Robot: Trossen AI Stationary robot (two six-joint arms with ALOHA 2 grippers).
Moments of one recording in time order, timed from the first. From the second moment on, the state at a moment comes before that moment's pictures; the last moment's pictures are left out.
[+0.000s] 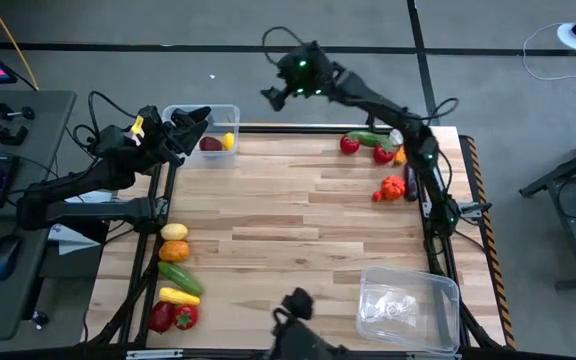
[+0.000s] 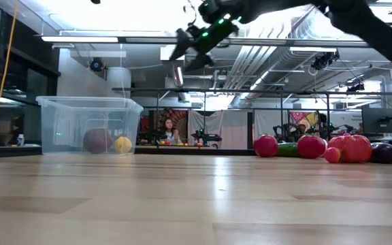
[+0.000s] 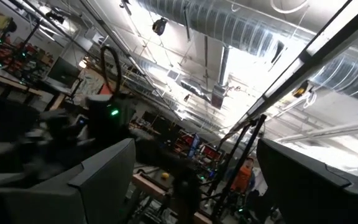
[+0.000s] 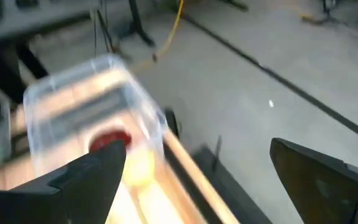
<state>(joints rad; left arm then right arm) 0.32 0.71 0.76 0.39 -0.09 -0.49 -0.57 2.18 2.30 -0.62 -0.08 0.04</state>
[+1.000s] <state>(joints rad) 0.30 0.86 0.76 0.30 0.00 -0.49 -0.42 1.10 1.10 -0.80 -0.04 0.23</state>
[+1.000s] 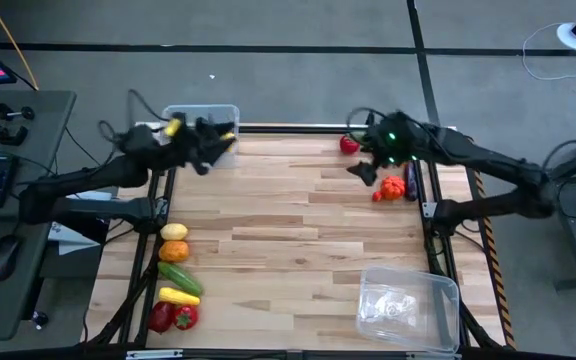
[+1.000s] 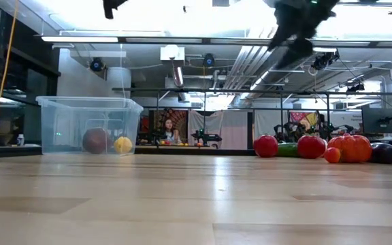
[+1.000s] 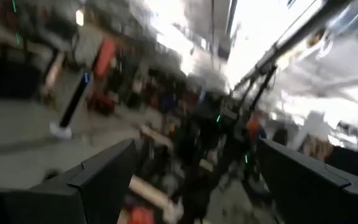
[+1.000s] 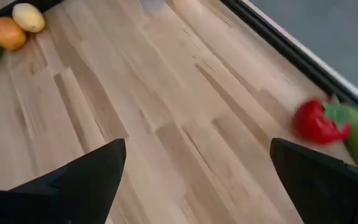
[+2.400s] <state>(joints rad) -0.78 1.49 1.03 -1.15 0.09 -0.41 -0.42 0.94 0.90 -0.72 0.01 0.39</state>
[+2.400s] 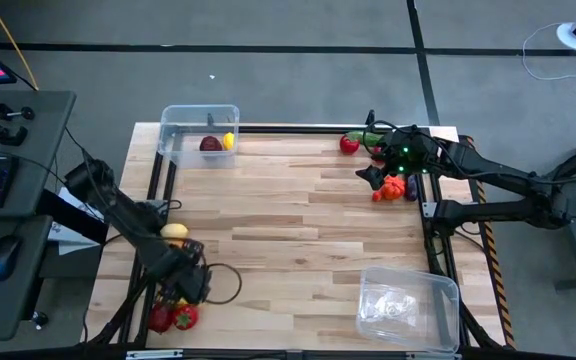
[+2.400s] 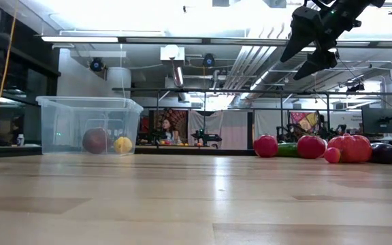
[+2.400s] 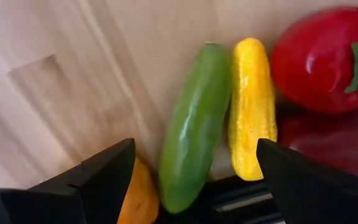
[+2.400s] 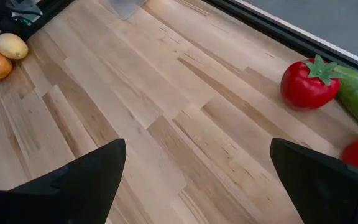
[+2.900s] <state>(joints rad) -0.80 1.49 0.83 -1.02 0.09 -0.38 -0.42 0.94 0.90 -0.72 0.00 0.43</state>
